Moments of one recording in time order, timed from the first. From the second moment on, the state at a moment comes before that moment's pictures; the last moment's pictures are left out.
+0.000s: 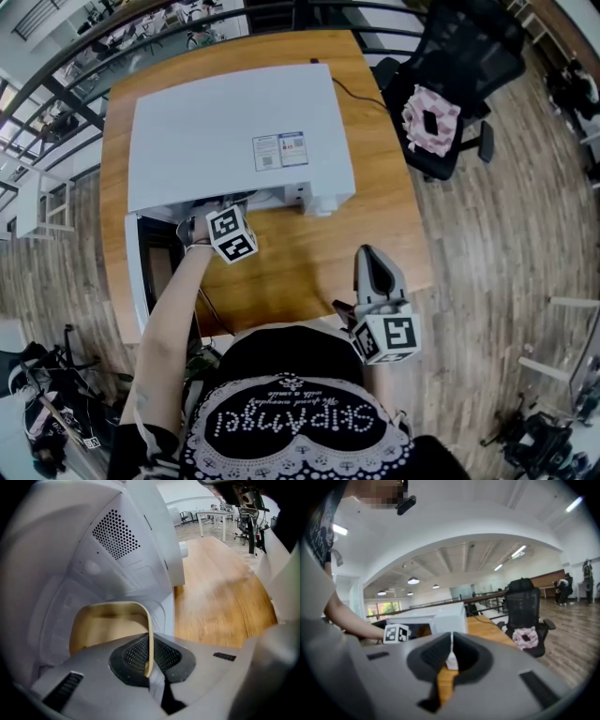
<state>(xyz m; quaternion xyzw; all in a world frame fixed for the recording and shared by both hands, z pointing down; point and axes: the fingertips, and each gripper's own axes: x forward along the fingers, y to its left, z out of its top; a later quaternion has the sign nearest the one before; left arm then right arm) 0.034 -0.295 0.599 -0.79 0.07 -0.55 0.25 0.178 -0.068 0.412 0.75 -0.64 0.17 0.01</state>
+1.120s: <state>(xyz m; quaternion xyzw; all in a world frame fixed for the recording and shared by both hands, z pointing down) 0.004 -0.255 0.564 -0.79 0.07 -0.55 0.25 0.203 -0.053 0.401 0.76 -0.64 0.15 0.02</state>
